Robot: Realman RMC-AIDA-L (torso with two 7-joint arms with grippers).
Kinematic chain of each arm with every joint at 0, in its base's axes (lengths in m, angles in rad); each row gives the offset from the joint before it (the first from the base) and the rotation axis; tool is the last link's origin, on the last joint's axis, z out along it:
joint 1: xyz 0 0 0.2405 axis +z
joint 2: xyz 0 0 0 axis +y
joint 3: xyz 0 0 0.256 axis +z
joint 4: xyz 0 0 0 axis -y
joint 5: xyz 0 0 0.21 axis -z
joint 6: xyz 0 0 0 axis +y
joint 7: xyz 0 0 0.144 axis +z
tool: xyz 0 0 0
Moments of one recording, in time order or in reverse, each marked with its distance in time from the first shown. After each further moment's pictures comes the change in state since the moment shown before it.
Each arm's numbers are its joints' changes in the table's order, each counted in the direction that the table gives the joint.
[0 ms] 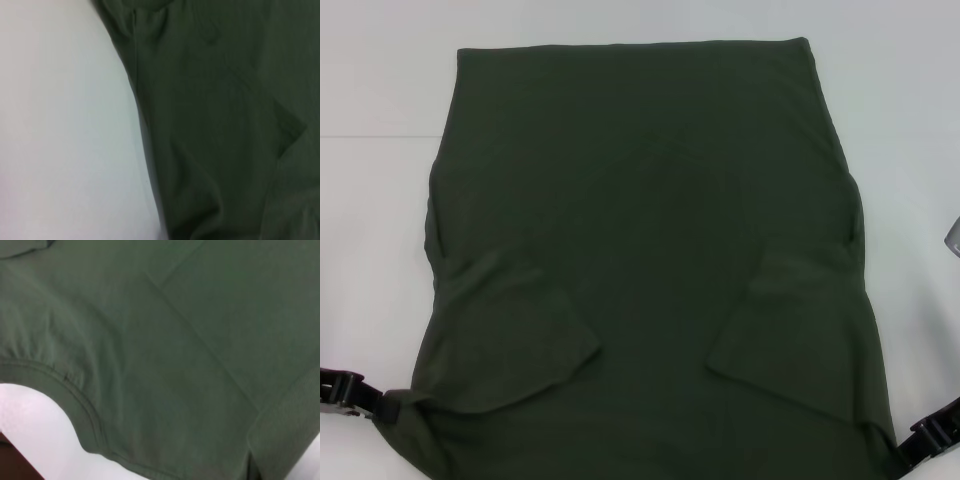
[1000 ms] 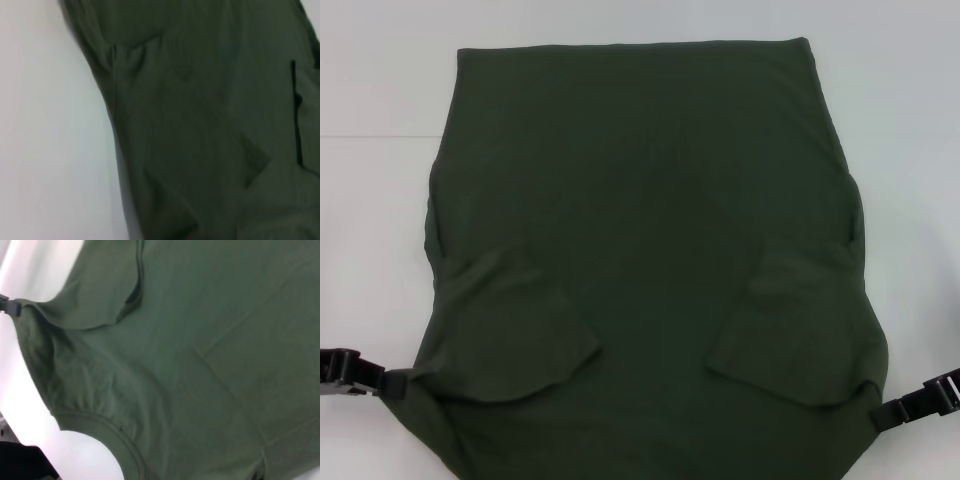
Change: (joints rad) left arm 0.016 0.012 -0.090 0.018 0.079 0.028 0.017; right arm -0.050 -0.043 0.165 0.000 -0.148 -0.050 -0.152
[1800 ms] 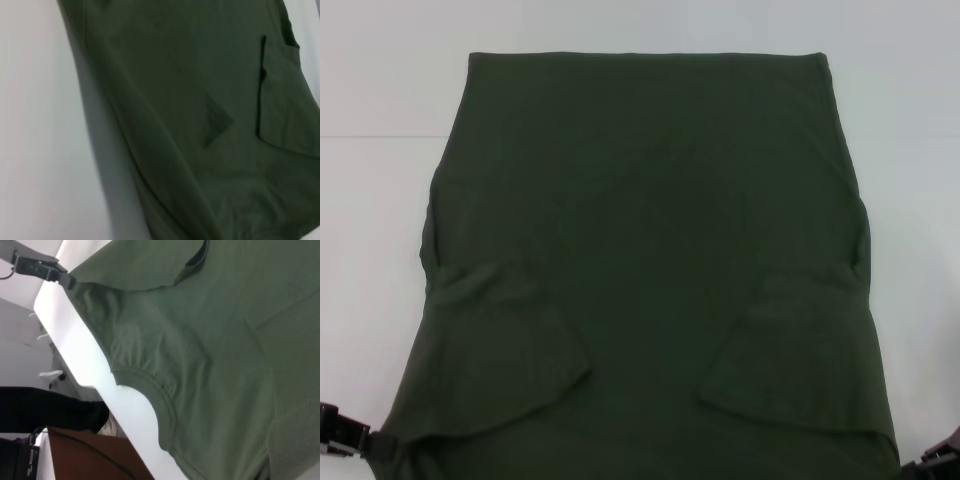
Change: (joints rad) left arm 0.027 0.061 -0.015 0.123 -0.005 0.127 0.036; right arm -0.035 -0.010 -0.001 -0.015 -0.003 -0.159 -0.165
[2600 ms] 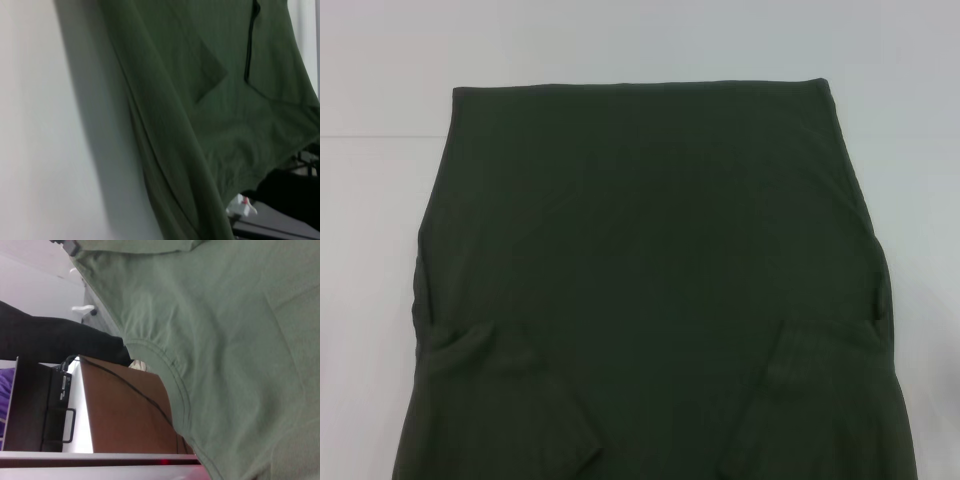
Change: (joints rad) left arm 0.037 0.011 0.098 0.088 -0.056 0.135 0.045; right arm -0.014 -0.028 -0.150 -0.132 0.007 -0.020 -0.116
